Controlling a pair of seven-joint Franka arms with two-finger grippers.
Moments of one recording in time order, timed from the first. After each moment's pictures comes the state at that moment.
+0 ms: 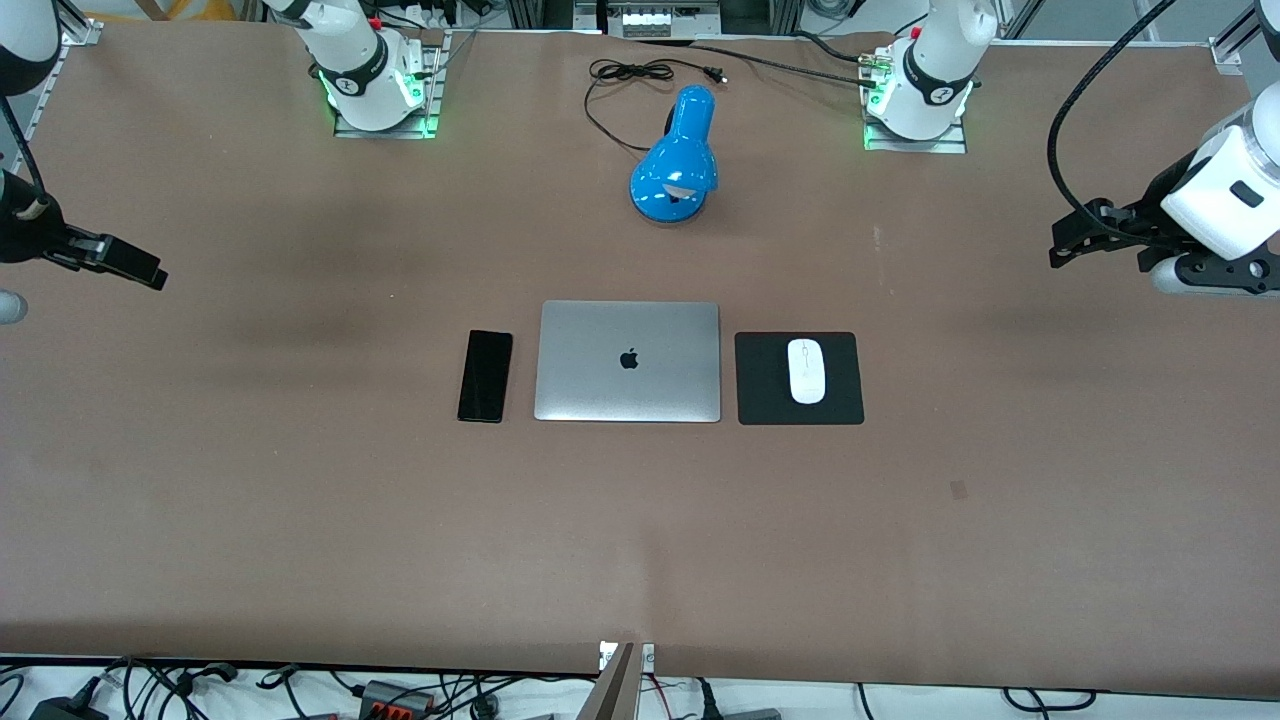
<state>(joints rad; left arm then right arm) -0.07 0.05 0.03 -1.56 -0.02 1.54 -0.03 -0.04 0.10 0.01 -1.53 -0.05 1.56 0.13</state>
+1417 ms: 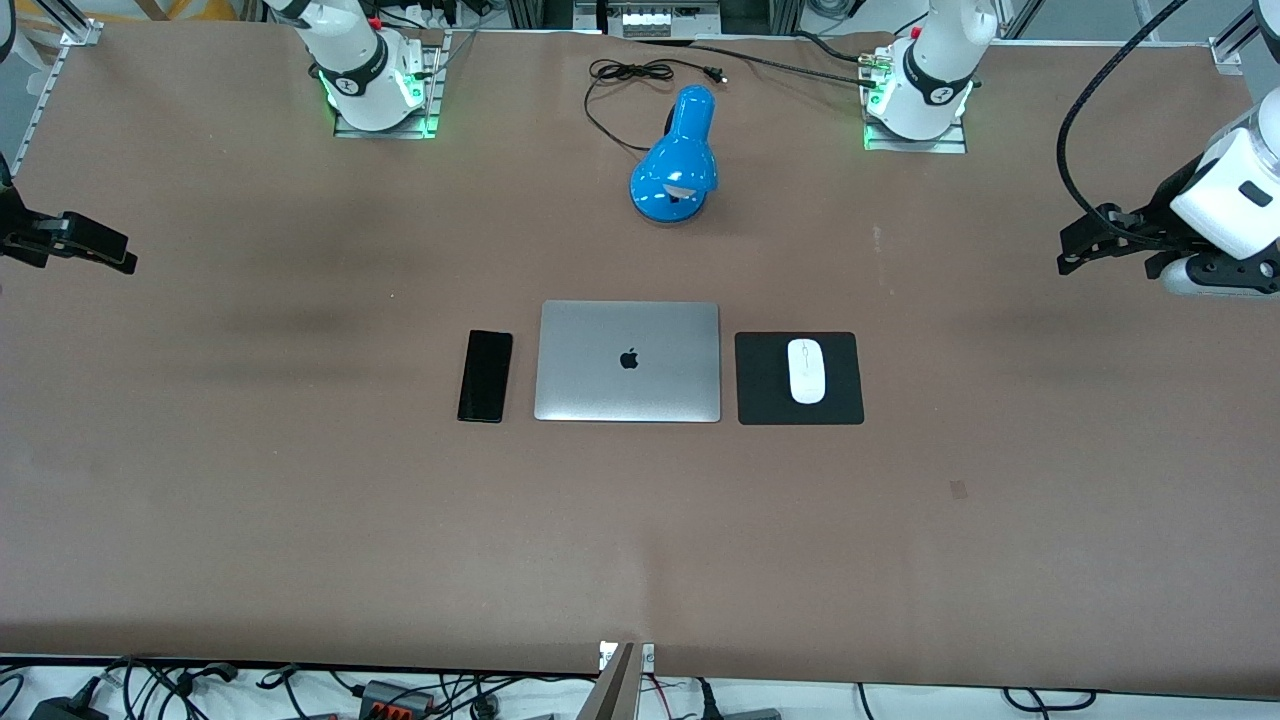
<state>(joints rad) -0.02 0.03 -0.02 -1.60 -0.02 1.61 -0.01 -0.09 0.10 0.01 -1.52 -0.05 1.54 -0.02</state>
